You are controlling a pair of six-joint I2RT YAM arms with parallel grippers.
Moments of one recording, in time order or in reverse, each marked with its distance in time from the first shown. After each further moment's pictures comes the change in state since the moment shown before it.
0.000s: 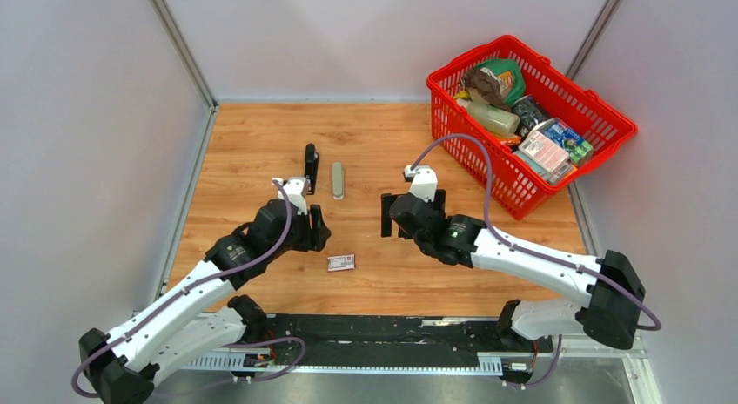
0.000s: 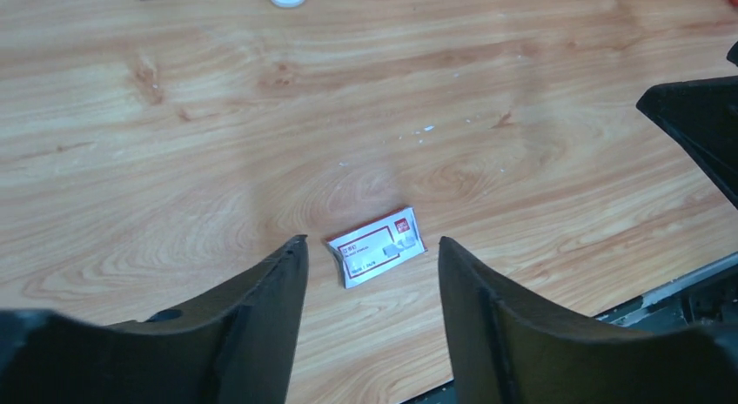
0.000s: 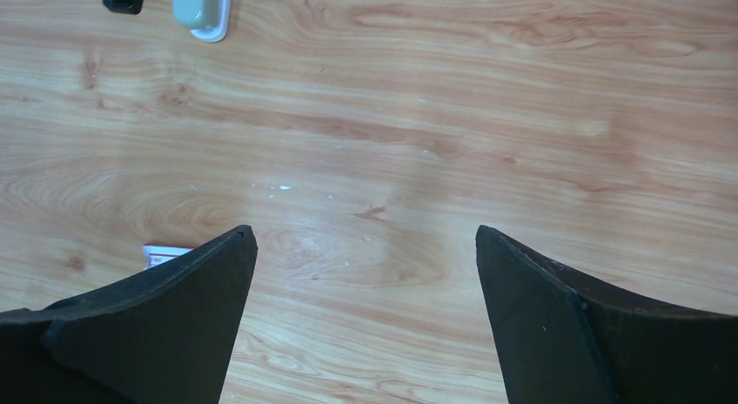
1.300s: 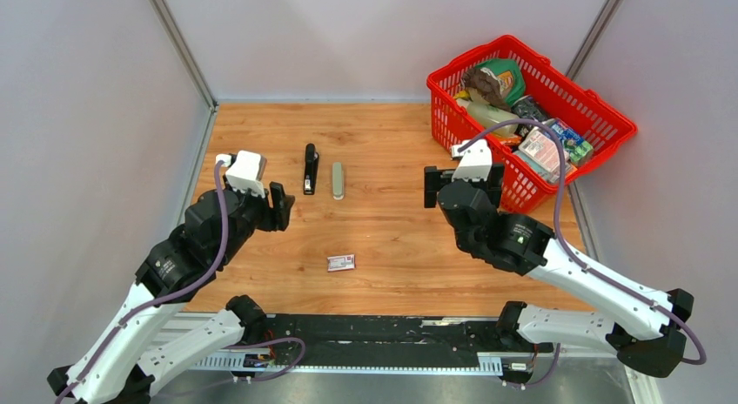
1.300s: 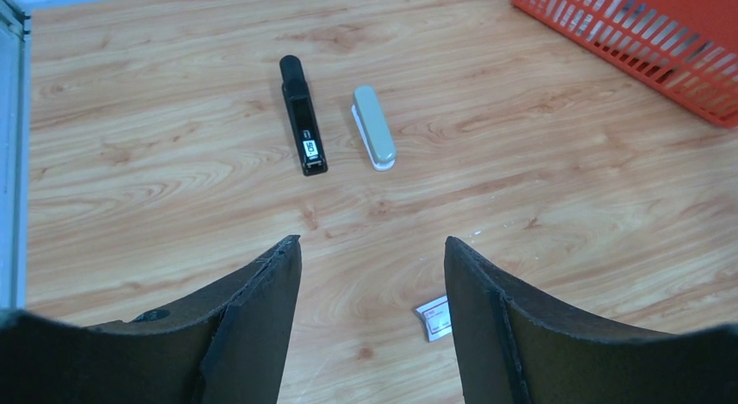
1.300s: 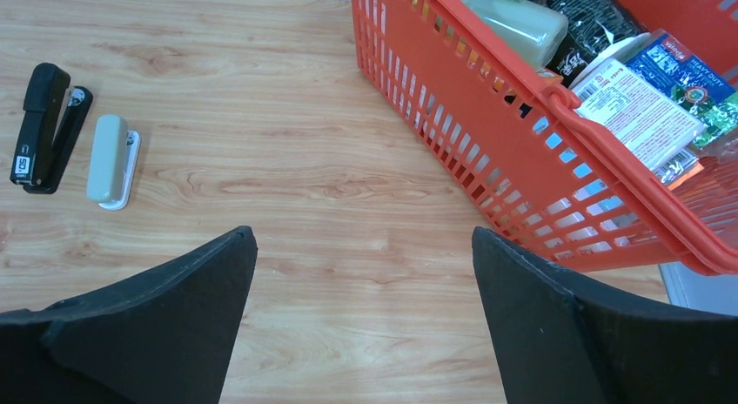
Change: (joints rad) left arm 0.000 -0.114 0.427 -0.233 -0.203 0.305; right arm -0.005 -0.285 0.161 -0.177 0.404 -0.324
